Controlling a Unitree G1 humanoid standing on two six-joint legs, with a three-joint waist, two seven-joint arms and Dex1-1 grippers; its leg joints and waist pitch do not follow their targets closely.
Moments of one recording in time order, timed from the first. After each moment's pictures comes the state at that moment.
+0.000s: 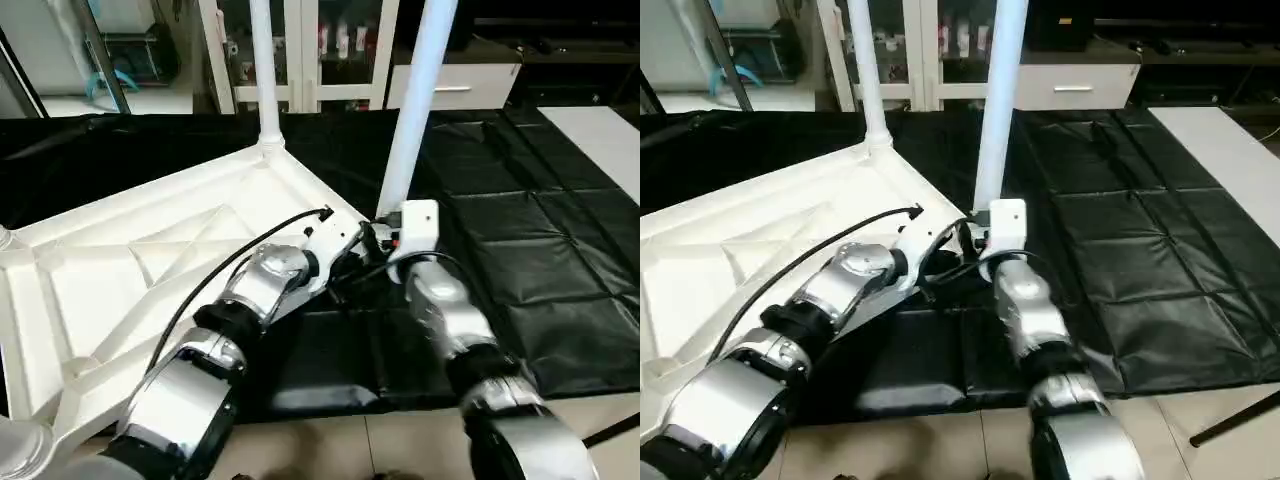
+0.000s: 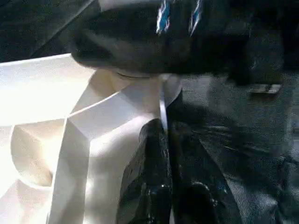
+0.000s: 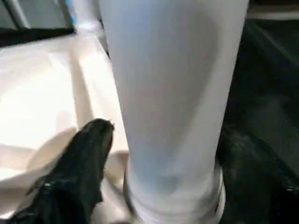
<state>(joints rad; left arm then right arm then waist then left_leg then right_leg) -0.82 0.06 -0.28 0.98 0.11 0.08 -0.69 -0.59 -0.04 0.00 0.71 0.16 0.01 0.18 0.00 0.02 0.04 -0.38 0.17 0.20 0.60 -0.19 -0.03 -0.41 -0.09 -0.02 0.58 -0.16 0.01</state>
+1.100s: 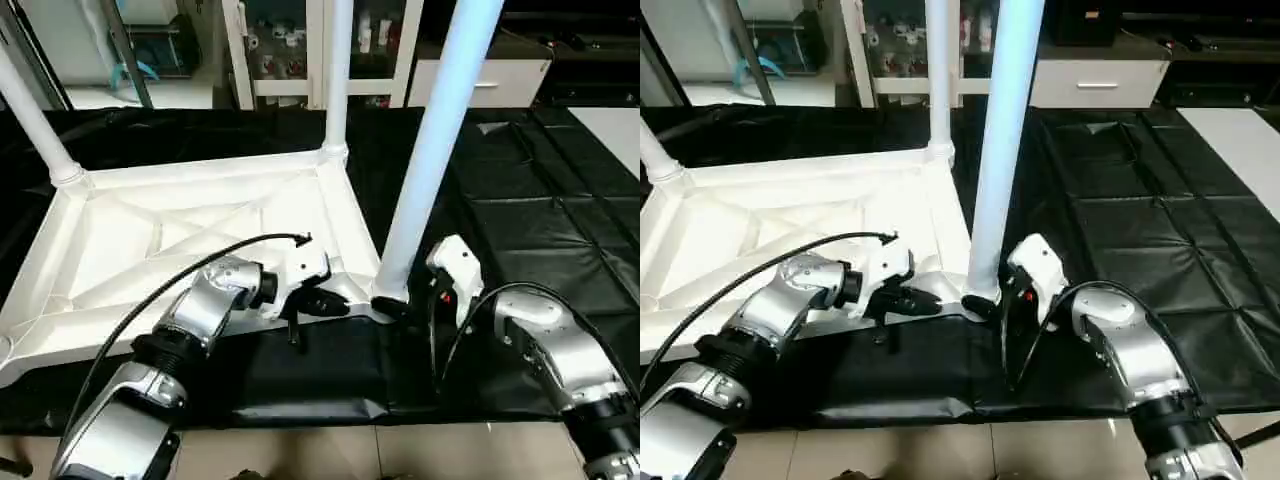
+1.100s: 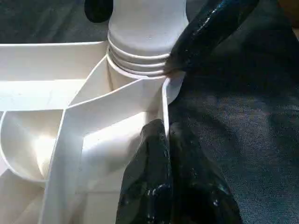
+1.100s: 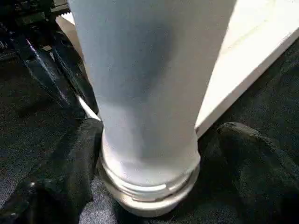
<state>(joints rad) -0.64 0.26 -0.33 0.67 0.03 0.05 -1.18 -0.35 -0.46 0.20 0.27 0.22 0.26 0.87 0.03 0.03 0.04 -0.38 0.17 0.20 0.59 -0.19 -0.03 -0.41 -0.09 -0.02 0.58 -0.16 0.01</state>
